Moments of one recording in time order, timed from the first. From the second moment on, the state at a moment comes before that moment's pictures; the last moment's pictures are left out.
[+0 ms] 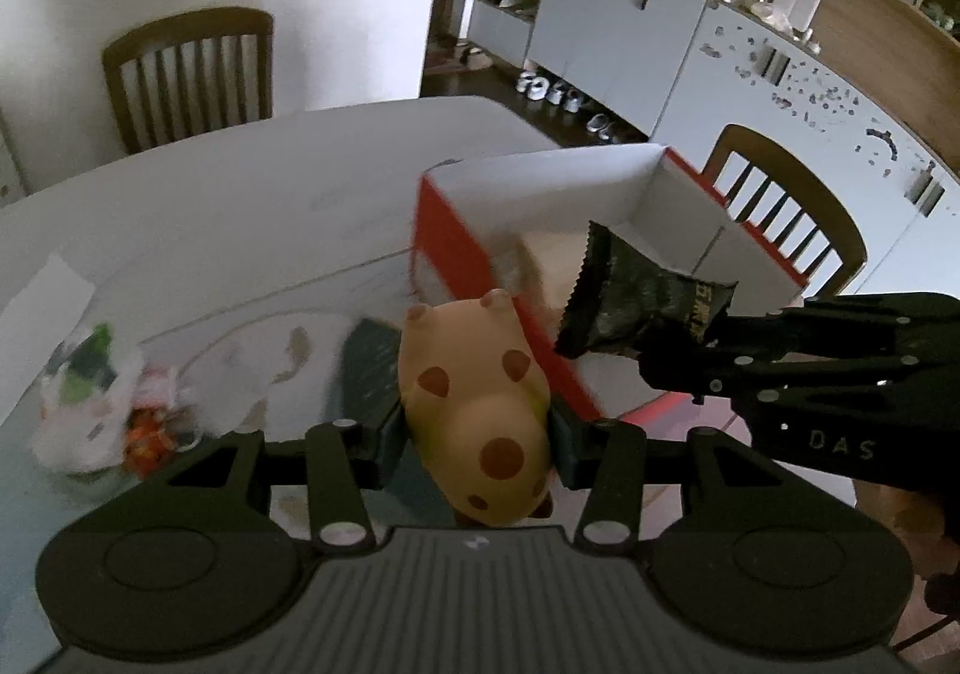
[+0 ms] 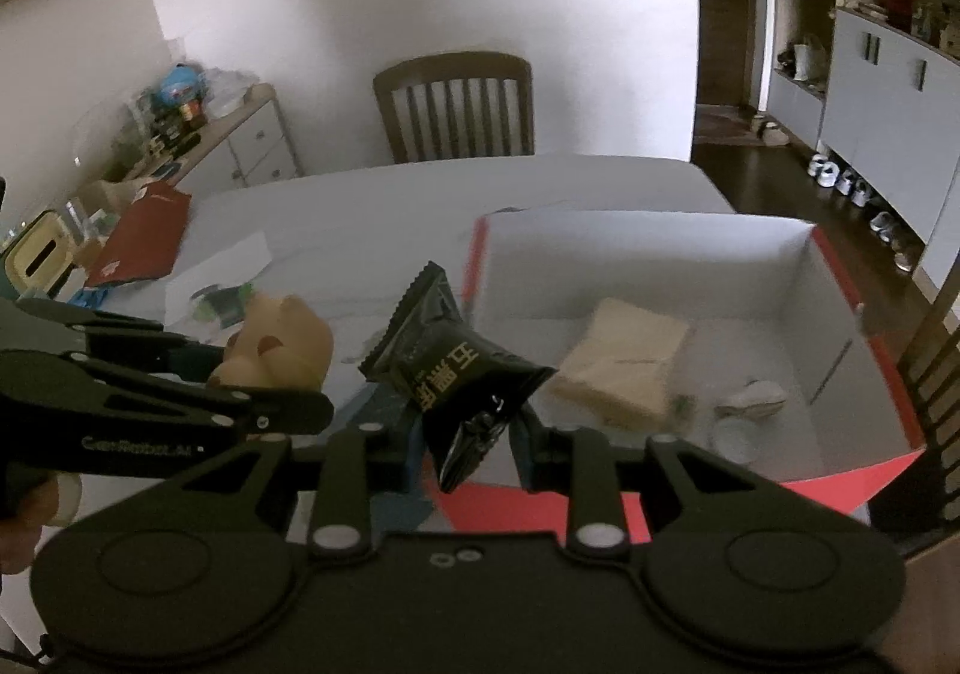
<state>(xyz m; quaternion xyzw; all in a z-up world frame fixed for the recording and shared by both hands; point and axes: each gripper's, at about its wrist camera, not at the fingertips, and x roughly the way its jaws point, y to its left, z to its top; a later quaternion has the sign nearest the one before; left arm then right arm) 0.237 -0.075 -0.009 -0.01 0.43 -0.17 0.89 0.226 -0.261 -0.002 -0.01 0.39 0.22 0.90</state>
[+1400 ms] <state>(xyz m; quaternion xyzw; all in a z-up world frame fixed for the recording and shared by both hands) 0.355 -0.245 -0.066 0.10 0.49 -0.20 0.84 0.338 -0.368 -0.083 -0.02 0.47 0.10 0.88</state>
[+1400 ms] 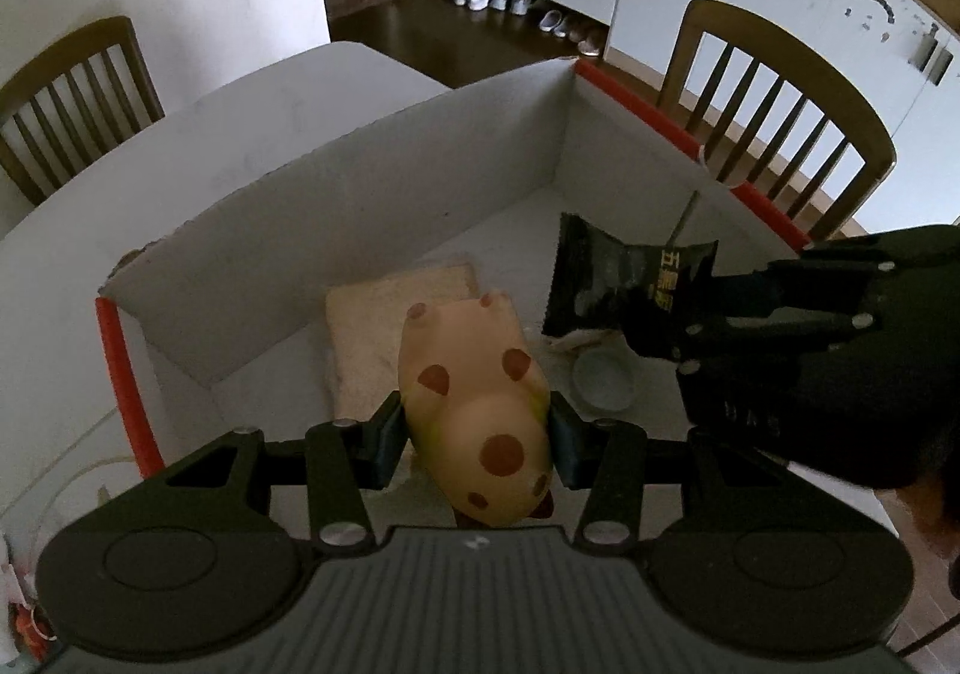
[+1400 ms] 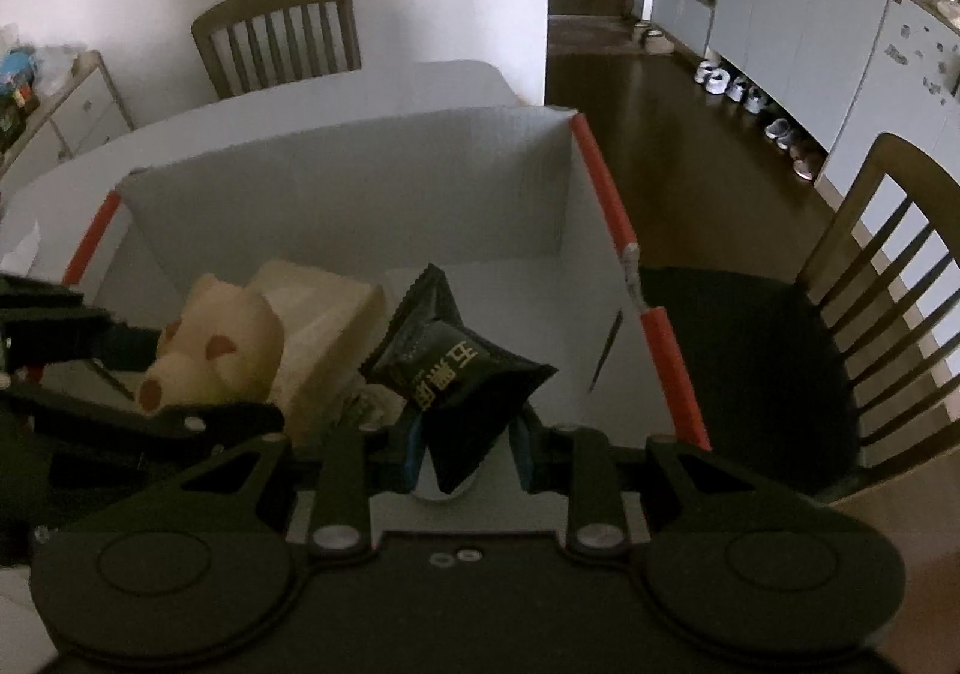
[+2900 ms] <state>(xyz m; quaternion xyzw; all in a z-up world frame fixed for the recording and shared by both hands) 0.337 -0.192 -0.042 0.01 0.45 -0.19 0.88 0.292 -0.376 -0.039 -0.03 0.43 0.14 0.89</state>
